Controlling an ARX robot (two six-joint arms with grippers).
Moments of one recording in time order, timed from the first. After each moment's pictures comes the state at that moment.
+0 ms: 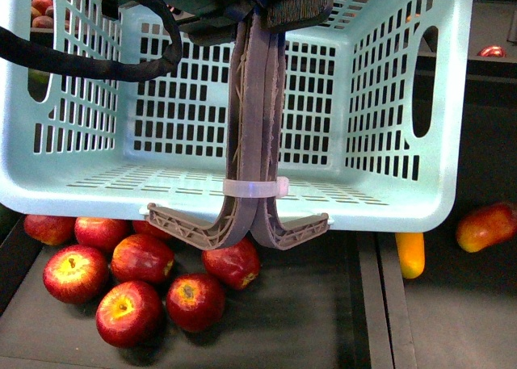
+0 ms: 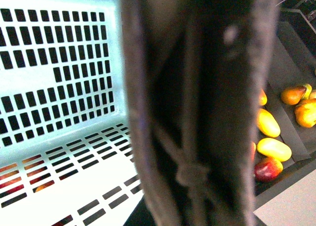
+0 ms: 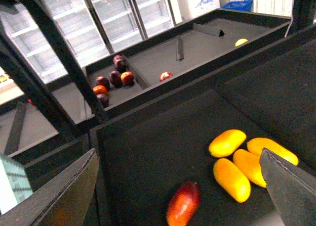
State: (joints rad) left arm -0.63 1.57 0.95 0.19 0.11 -0.30; right arm -0.29 0.57 0.18 0.27 0.18 0.32
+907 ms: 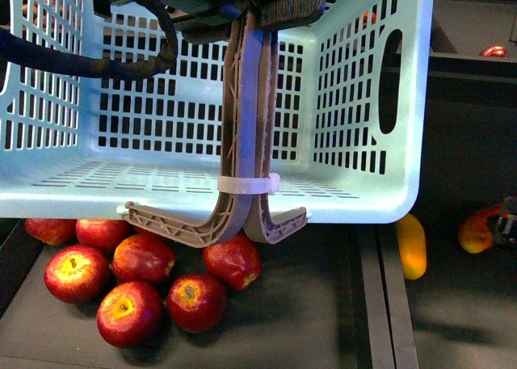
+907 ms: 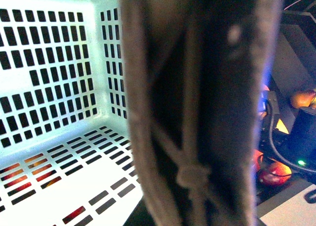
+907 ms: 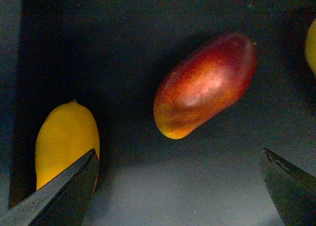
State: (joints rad) left arm -0.63 1.57 0.95 0.19 0.08 -0.30; right arm -0.32 2.36 0.66 0.93 -0.16 0.10
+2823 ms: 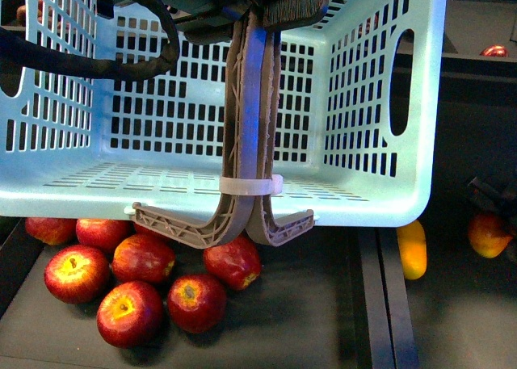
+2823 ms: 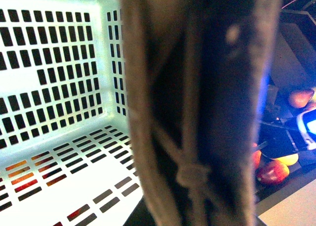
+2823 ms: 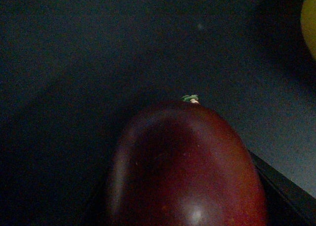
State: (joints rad) left arm -0.63 1.57 0.95 0.19 0.09 -0.30; right arm -0.26 2.65 1.12 0.80 0.11 0.55
